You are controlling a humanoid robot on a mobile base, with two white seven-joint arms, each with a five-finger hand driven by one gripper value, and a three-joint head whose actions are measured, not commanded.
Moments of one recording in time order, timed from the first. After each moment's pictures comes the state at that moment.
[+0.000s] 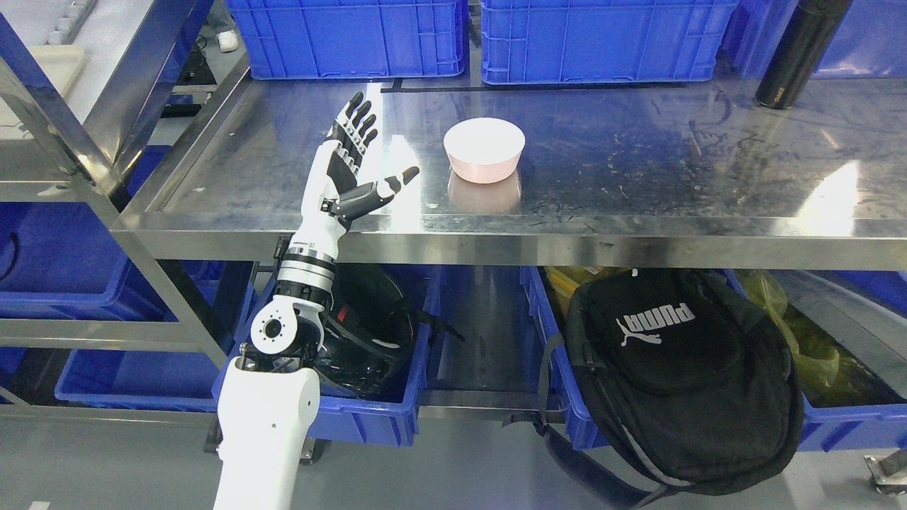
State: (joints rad) left arm -0.23 0.00 -0.04 -1.51 0.20 -0.16 -0.15; right arm 0.00 0.00 0.05 0.00 0.05 -0.08 -0.03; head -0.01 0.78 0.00
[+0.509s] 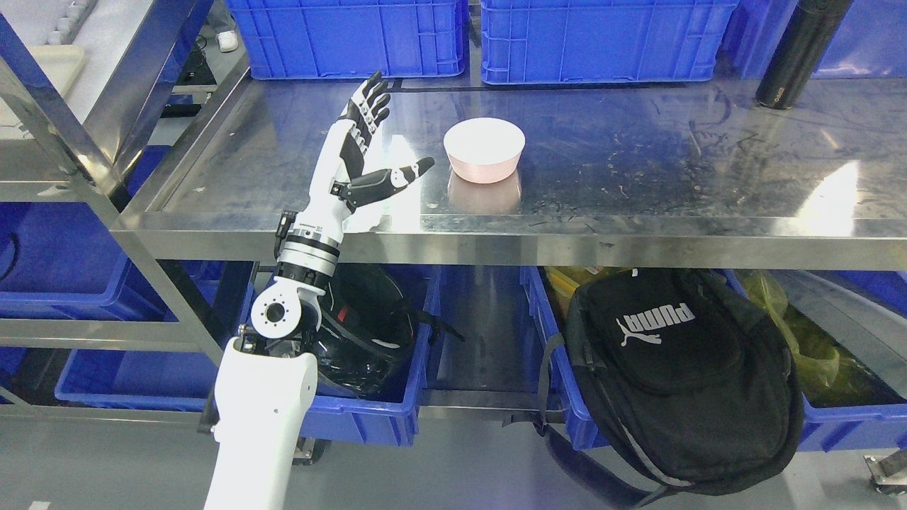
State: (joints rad) left arm -0.31 0.04 -0.07 -1.52 0.02 -0.16 -0.21; right arm 0.00 0.00 0.05 0.00 0.05 -0.08 -0.02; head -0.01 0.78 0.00
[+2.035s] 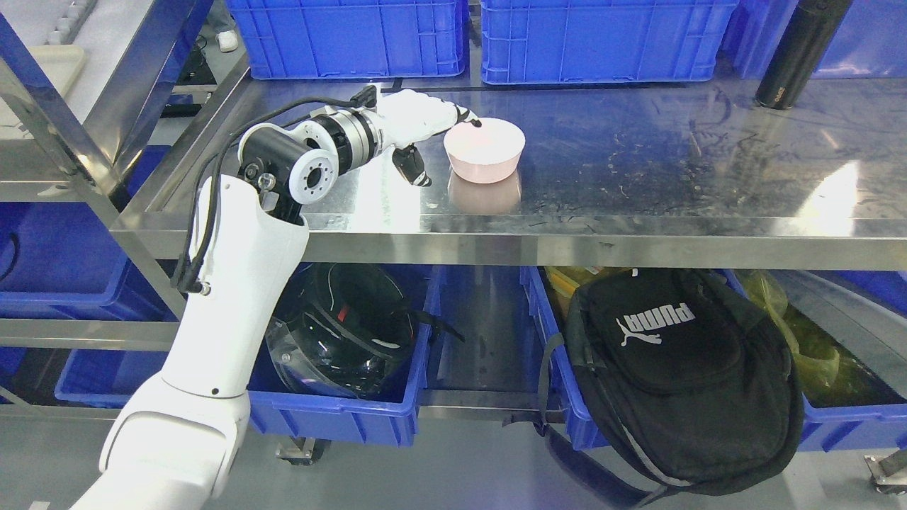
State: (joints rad) left arm -0.74 0.17 -0.32 -1.47 -0.98 -0.14 -0.92; right arm 0.00 0.00 0.05 0.00 0.05 -0.08 -0.03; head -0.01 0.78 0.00
